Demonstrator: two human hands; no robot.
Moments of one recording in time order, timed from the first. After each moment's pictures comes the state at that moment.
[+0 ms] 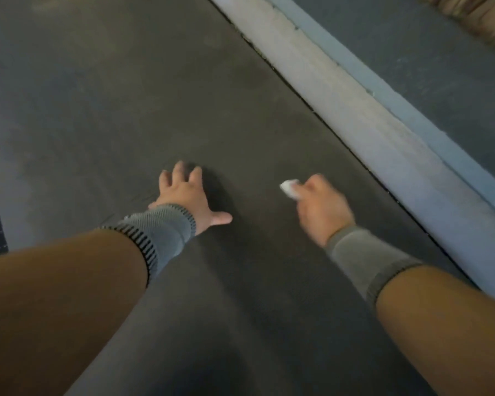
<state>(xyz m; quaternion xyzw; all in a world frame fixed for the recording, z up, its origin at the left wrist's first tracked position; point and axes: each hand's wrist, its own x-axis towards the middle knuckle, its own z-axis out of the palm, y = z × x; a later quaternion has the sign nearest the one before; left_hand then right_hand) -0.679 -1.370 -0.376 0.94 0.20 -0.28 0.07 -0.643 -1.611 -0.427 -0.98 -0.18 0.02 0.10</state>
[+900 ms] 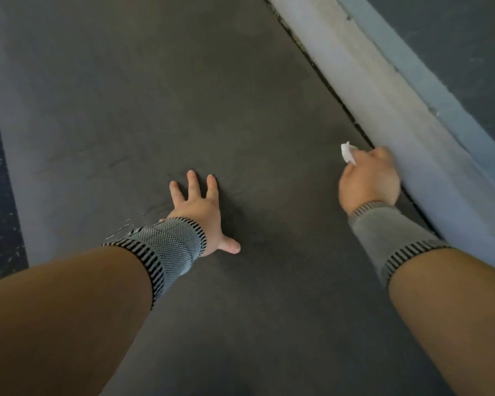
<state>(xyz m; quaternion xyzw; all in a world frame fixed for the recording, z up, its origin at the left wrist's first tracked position) -0.658 -1.358 -0.387 0.89 0.20 -0.41 0.07 -0.550 -1.589 -0.423 -0.98 0.07 0.02 0.17</state>
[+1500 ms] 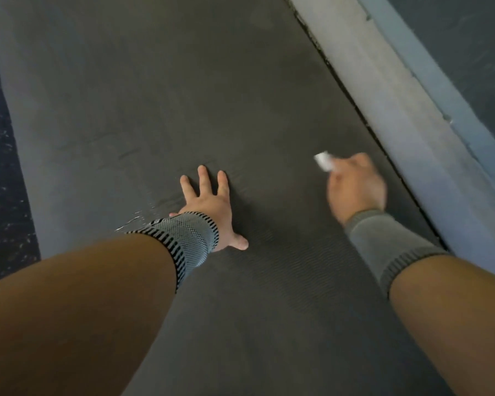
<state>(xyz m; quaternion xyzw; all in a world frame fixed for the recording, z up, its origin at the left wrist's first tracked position) -0.657 -1.360 -0.381 0.88 0.20 -0.43 0.08 -0.564 -1.572 -0.414 -0.99 -0.05 0.05 0.16</state>
